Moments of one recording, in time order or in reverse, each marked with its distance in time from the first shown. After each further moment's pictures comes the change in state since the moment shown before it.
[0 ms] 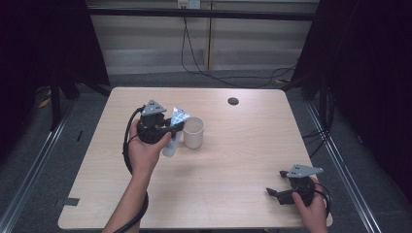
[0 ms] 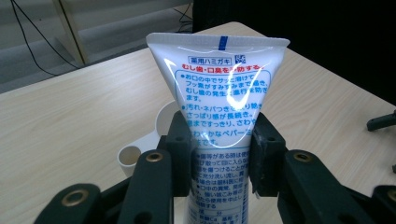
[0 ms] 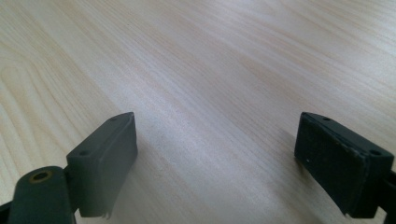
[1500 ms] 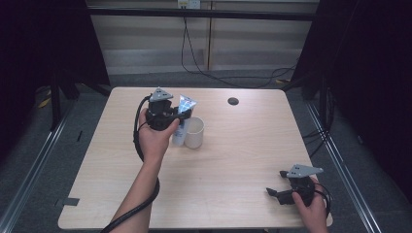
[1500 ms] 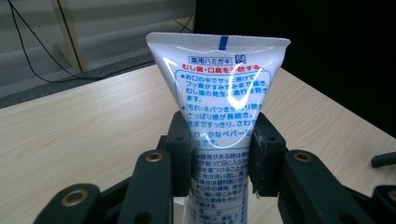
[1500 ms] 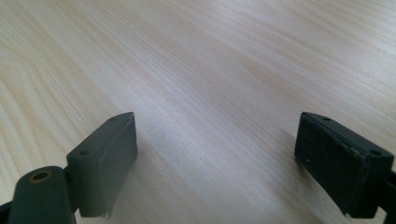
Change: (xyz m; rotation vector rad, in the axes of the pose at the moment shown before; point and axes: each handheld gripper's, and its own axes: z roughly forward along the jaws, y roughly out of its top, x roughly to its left) left arm 0.006 0.026 0.026 -0.045 -0.005 -0.050; right arm 0.000 0.000 0.000 0.000 0.000 0.000
